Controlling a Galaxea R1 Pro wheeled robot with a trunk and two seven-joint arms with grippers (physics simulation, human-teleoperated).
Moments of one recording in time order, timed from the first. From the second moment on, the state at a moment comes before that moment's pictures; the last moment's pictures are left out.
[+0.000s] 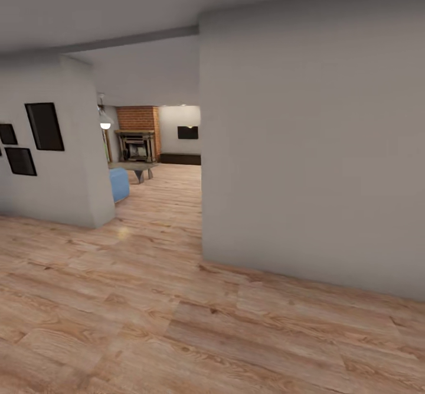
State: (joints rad) left arm -0.21 0.01 -0.12 0.00 0.43 -0.06 0.06; right arm -0.16 0.02 -0.20 0.03 0.27 -0.21 -0.09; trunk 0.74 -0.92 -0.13
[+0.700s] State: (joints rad) left arm -0.21 0.01 -0.12 0.00 0.43 -0.06 0.06; right arm -0.16 0.02 -0.20 0.03 0.26 -0.21 -0.09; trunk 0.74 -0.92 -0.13
